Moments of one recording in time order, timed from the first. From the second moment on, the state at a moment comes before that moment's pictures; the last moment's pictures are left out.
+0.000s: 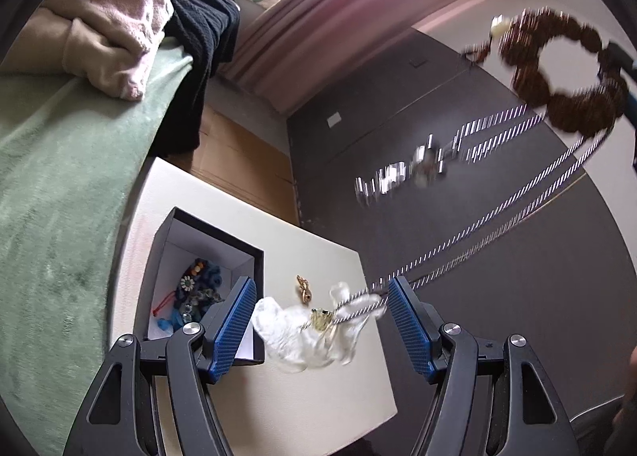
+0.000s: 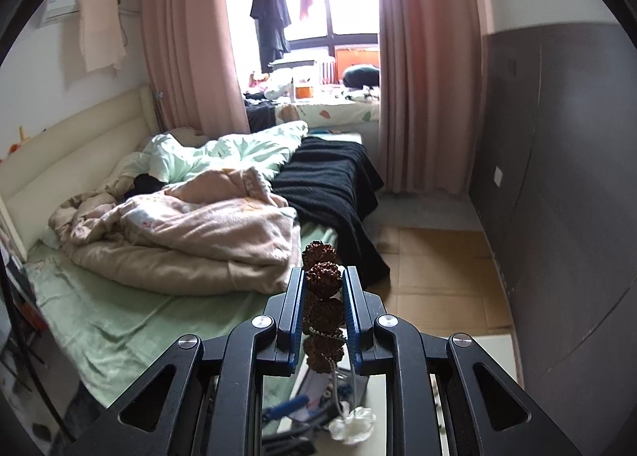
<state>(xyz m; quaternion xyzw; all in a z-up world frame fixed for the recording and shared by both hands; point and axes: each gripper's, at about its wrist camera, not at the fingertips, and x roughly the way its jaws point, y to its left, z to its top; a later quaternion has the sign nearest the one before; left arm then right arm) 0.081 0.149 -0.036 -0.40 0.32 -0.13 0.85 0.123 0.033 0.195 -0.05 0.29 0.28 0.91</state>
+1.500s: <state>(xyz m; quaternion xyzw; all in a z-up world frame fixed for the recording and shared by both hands) 0.071 0.220 -0.059 -0.44 0.32 0.04 0.84 0.187 0.049 -0.014 0.01 0.49 0.29 0.82</state>
